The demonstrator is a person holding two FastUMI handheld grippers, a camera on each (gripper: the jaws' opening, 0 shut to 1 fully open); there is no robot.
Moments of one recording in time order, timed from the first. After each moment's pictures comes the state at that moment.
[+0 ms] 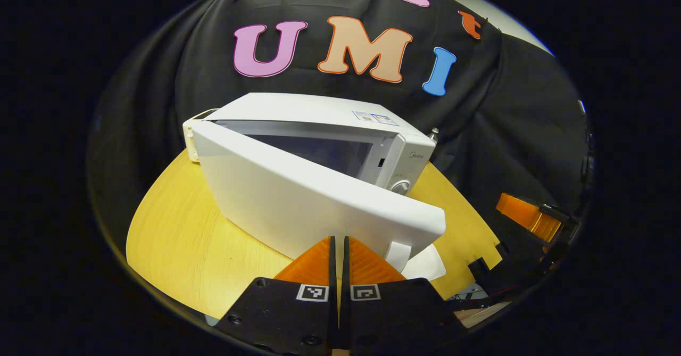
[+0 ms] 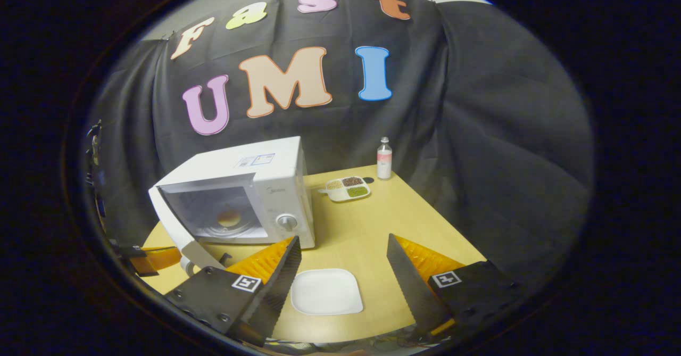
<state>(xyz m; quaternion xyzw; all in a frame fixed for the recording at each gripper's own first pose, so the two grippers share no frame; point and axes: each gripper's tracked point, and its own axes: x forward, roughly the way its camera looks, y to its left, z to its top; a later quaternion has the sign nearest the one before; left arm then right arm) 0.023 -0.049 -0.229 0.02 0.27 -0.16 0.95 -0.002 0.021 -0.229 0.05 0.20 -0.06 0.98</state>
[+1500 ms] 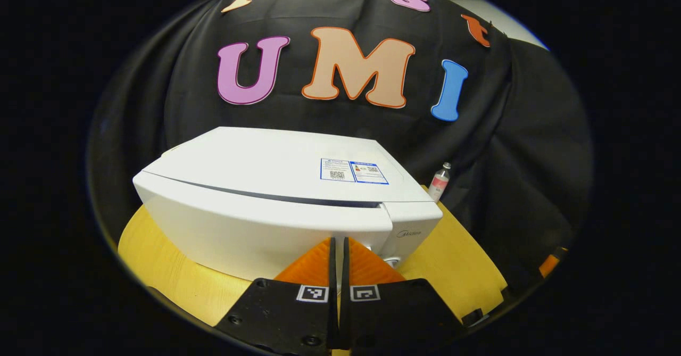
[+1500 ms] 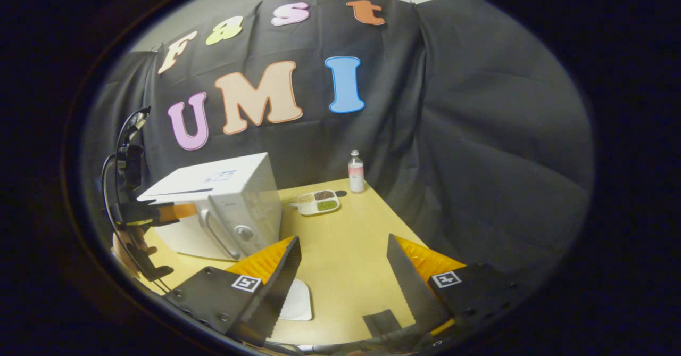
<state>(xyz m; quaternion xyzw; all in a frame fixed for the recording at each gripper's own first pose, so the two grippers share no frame) 0.144 -0.135 -0.215 0.01 0.19 -0.12 0.97 -0.006 -0.084 -0.218 0.06 0.17 -0.08 0.98</state>
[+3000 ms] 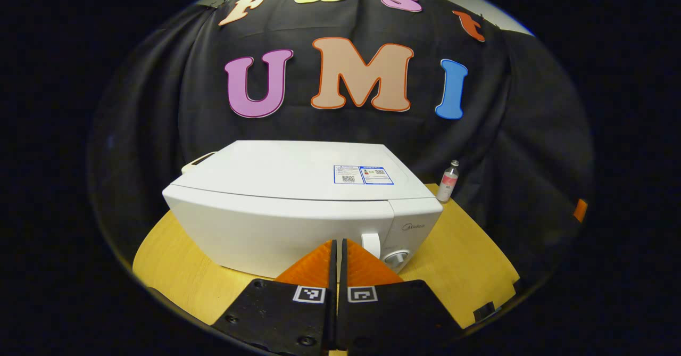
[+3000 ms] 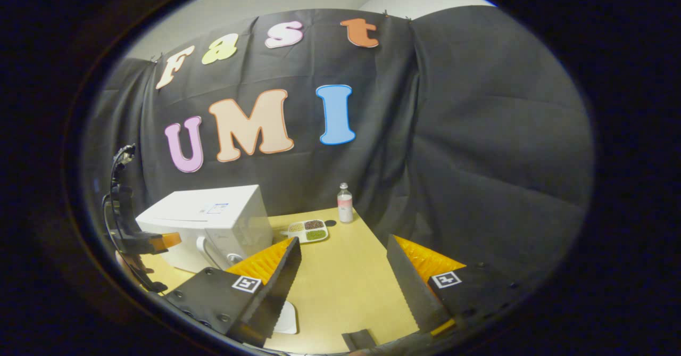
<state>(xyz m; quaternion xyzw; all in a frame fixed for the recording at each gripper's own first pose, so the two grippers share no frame) 0.109 -0.114 -0.191 0.06 0.17 -0.09 0.98 0.010 -0.114 -0.141 0.04 0.11 -0.08 0.99</state>
